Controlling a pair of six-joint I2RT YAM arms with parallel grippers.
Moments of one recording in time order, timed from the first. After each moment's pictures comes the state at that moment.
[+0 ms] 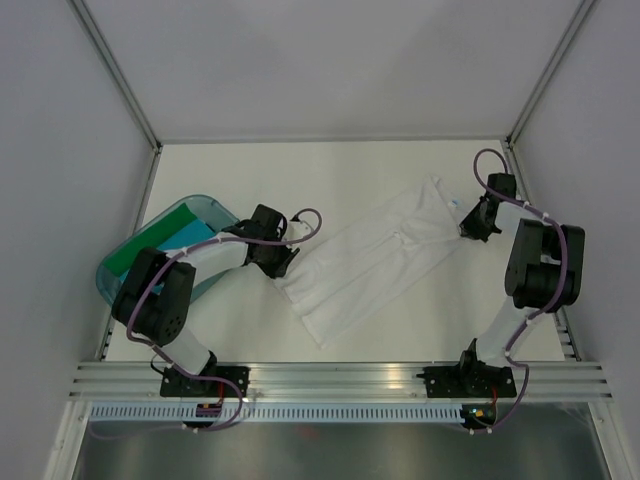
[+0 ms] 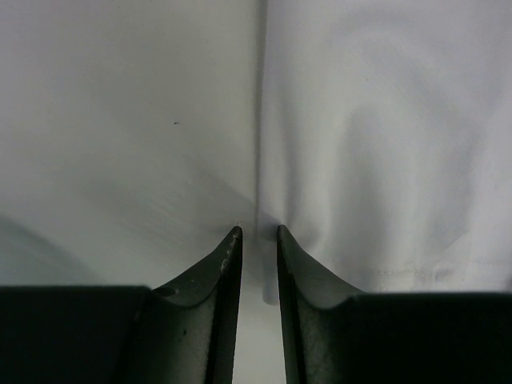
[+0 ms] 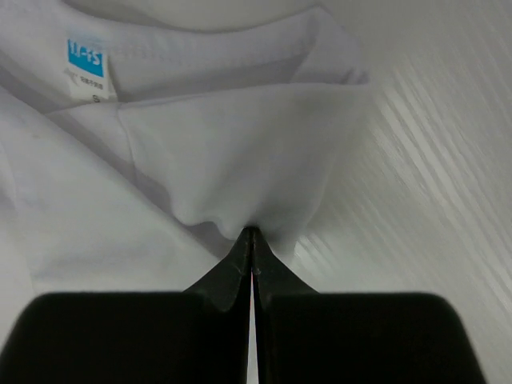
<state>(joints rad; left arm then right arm) -0.46 1.65 0.90 -0.38 0.19 0.37 -0.22 1.77 1.04 -0.36 0.00 0.54</state>
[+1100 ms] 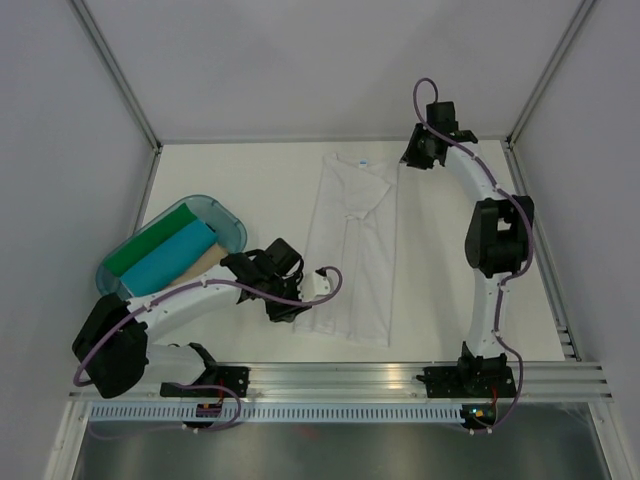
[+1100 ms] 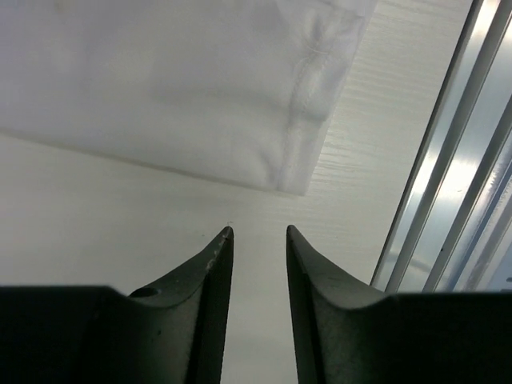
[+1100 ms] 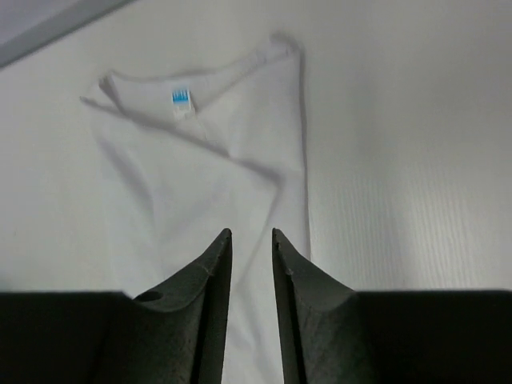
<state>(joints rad) -0.79 1.29 0.77 -0.68 0.32 0.55 0.12 2.26 2.04 -0.57 -0.09 0.51</state>
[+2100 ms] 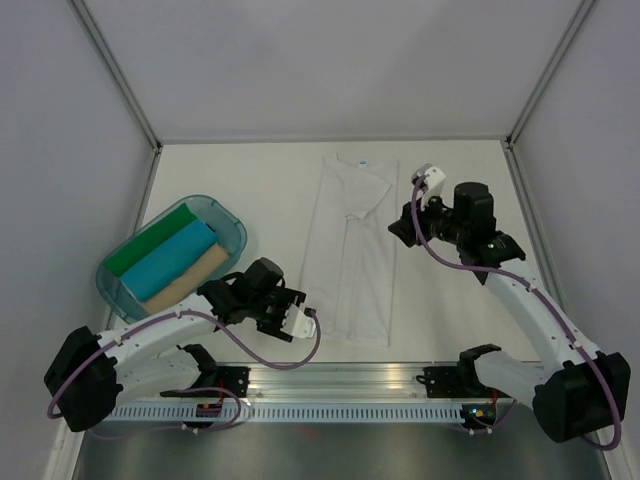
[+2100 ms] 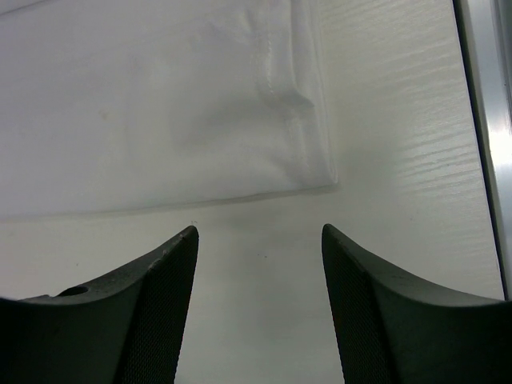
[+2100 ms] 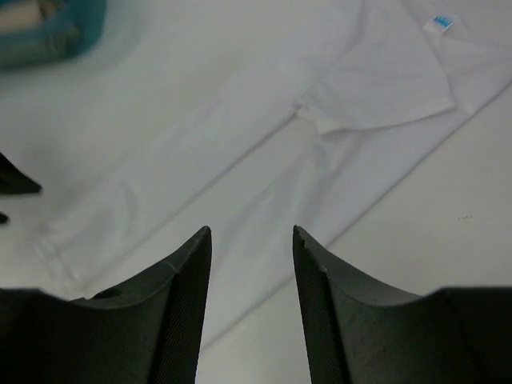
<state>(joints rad) -0.81 1.05 0.57 -0.53 0.34 1.08 0.26 1.07 0.89 -0.25 -0.49 -0.04</state>
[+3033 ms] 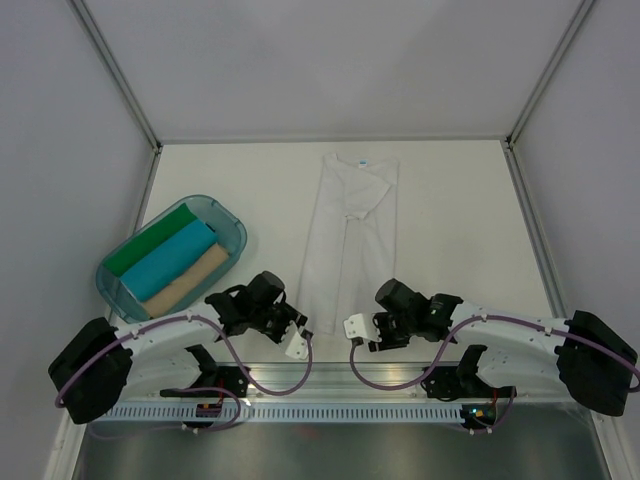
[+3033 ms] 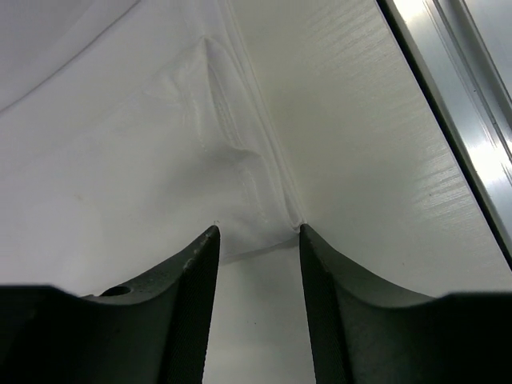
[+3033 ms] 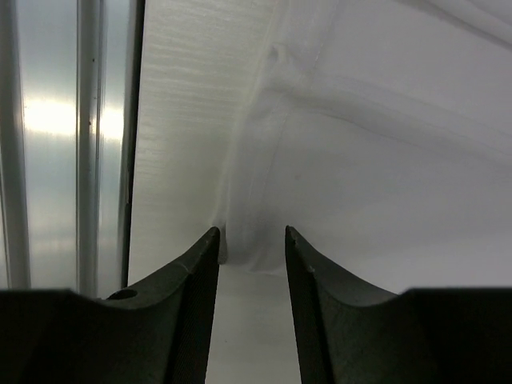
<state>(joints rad) -0.84 1.08 0.39 -0.29 0.44 1.26 0.98 1.10 0.46 -0.45 -0.27 -0.74</state>
